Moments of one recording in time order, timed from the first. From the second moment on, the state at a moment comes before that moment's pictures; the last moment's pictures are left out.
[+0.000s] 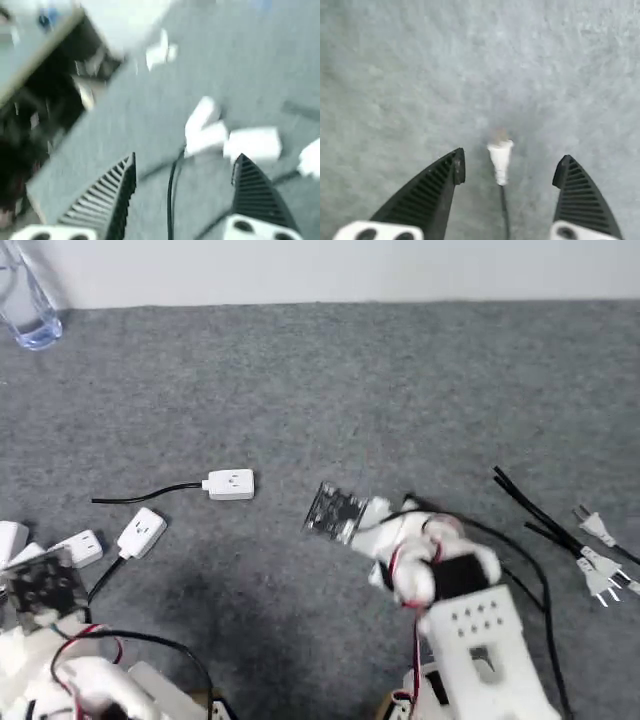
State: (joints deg) left arm -58.7 -103.0 59.9 80.7 -25.9; right arm -19.4 -54.2 58.5 65.1 48.4
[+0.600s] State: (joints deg) left arm -36.3 -87.5 40.4 74.2 -24.7; right arm -23.2 -93.1 94.9 51.5 39.1
